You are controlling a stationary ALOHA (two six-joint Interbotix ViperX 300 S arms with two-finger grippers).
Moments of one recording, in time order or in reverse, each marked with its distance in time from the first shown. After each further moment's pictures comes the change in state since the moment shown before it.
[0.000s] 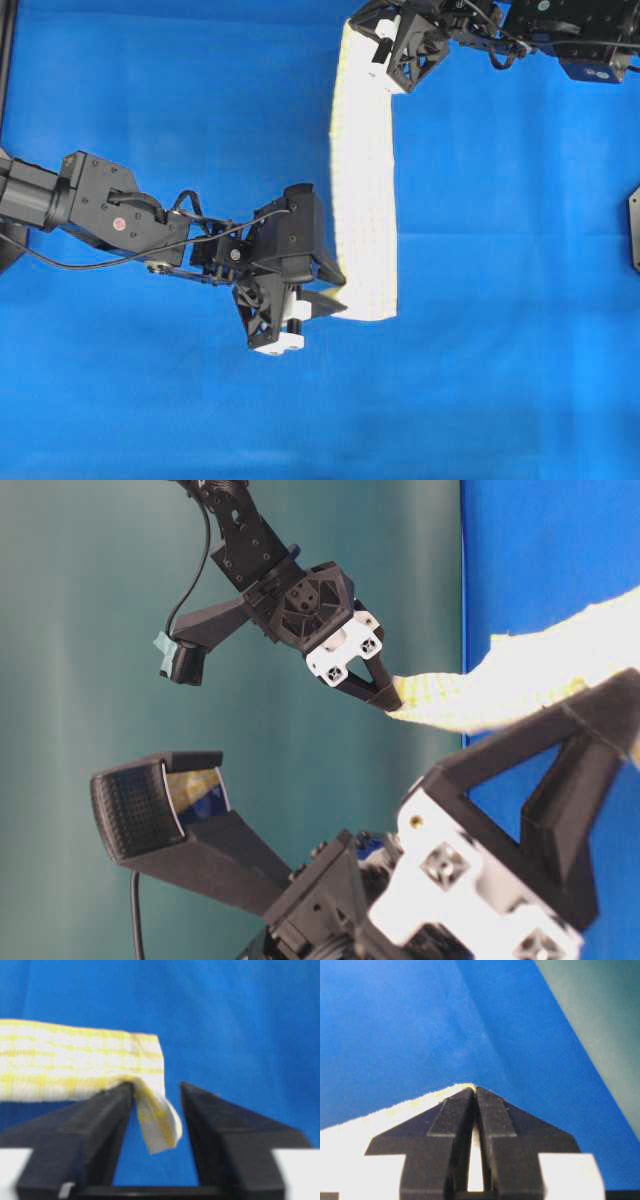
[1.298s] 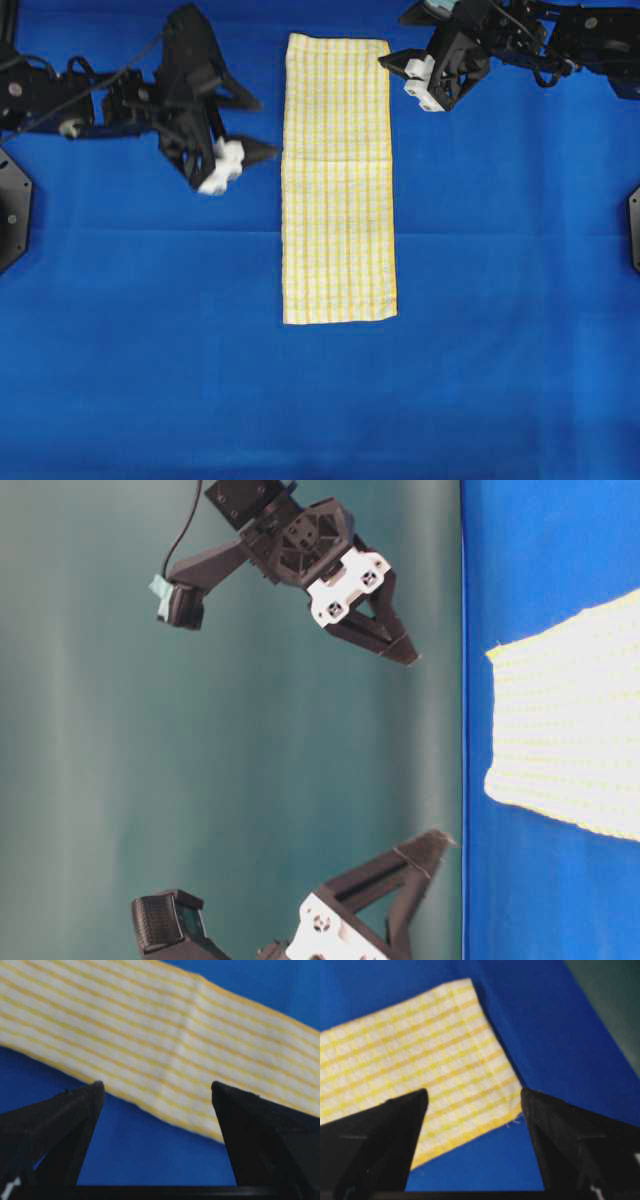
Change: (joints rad) left arm 0.442 -0.290 0.278 0.008 0.011 0.086; right arm -0.008 -0.129 0.173 0.034 -0.014 0.017
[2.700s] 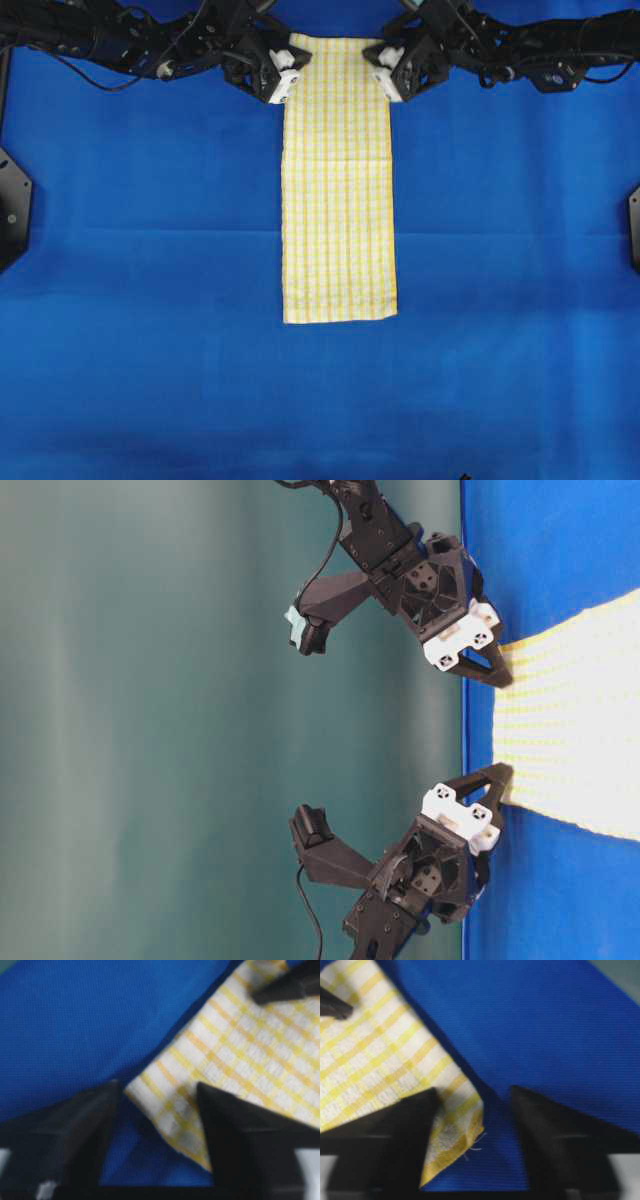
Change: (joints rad) left arm 0.259 0.494 -0.207 -0.006 -0.299 0.015; right arm -0.071 0.360 -0.080 0.207 -0.232 -0.002
